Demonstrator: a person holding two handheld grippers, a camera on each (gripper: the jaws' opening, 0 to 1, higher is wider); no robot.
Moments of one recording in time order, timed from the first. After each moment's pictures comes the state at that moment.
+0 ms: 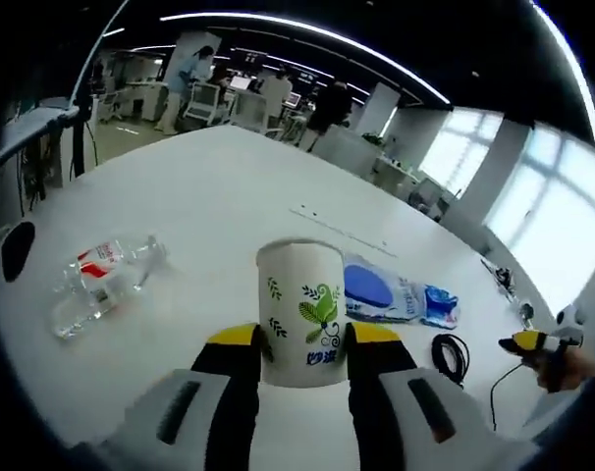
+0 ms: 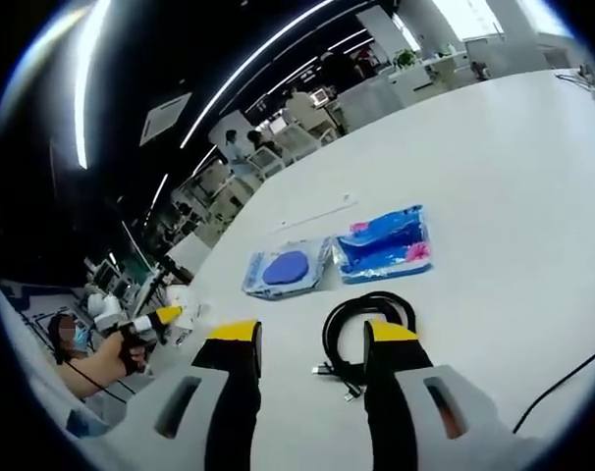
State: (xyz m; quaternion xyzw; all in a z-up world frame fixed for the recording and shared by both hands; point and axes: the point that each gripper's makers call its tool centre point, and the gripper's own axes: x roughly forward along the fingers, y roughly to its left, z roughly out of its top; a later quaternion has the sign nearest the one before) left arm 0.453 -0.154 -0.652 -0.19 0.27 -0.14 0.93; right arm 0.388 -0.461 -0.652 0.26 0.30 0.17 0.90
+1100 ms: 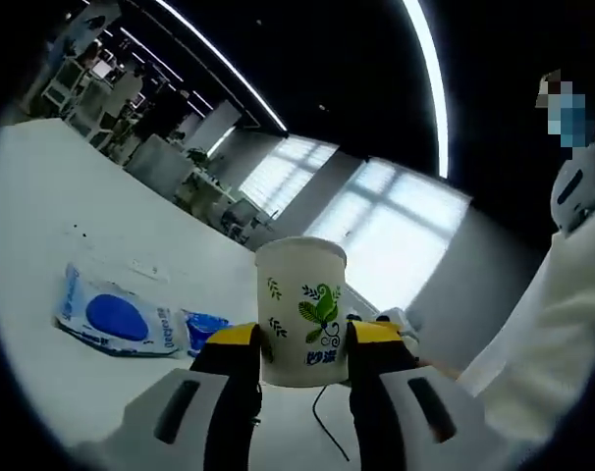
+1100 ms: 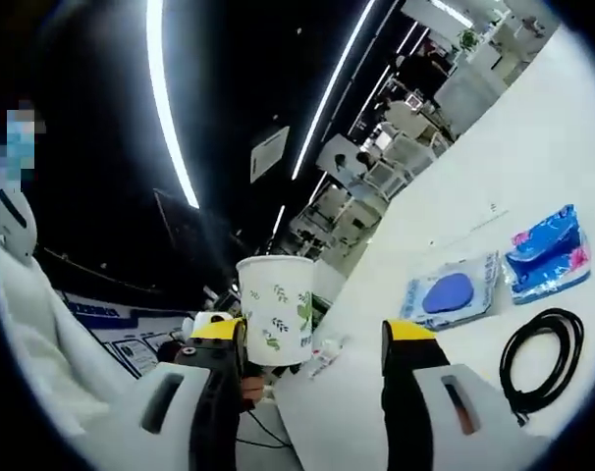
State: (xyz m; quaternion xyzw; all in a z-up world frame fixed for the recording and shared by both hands) left arm 0.391 -0.316 -0.518 -0.31 0.16 -0.49 0.80; right arm 0.386 -0.358 -0.529 0.39 0.16 0.41 0.81
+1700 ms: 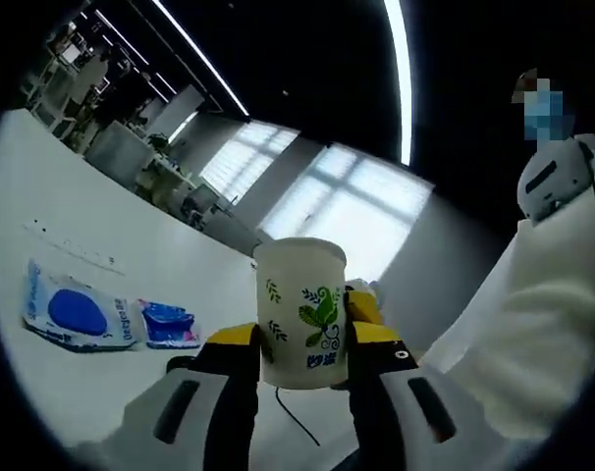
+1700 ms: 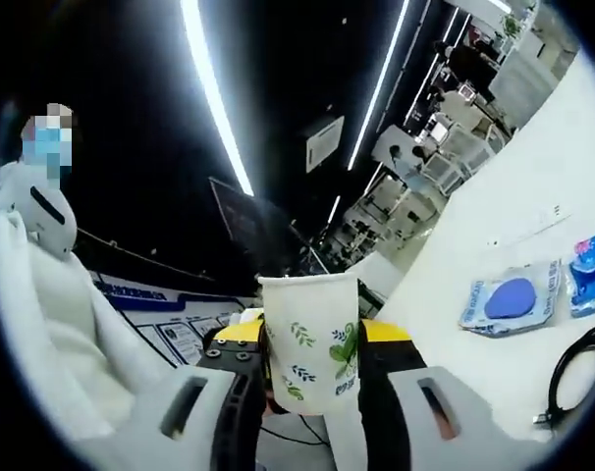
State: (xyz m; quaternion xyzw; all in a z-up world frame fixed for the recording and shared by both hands) left arm 0.358 -0.330 -0.505 -0.29 0.16 -0.56 0.76; right arm 0.362 -0.335 -0.495 0.40 0.13 0.50 0.75
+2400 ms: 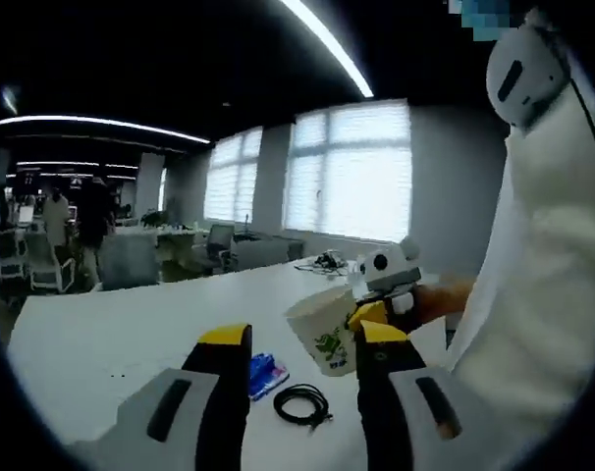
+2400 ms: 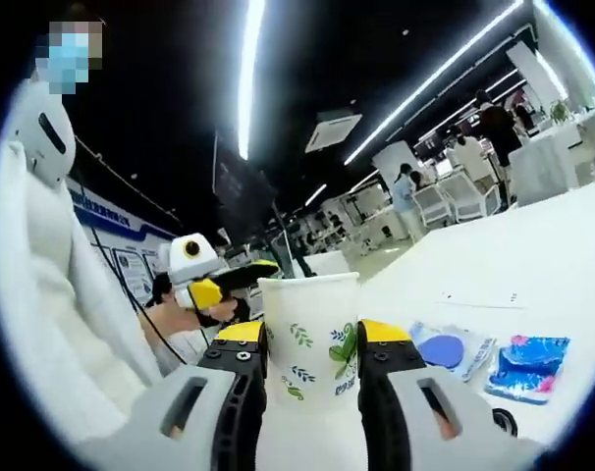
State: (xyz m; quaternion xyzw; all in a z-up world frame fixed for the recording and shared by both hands) left arm 0.364 -0.314 -0.434 0.04 0.04 -0.57 0.82; right arm 0.371 -0.369 -0.493 0.18 0.11 0.49 0.84
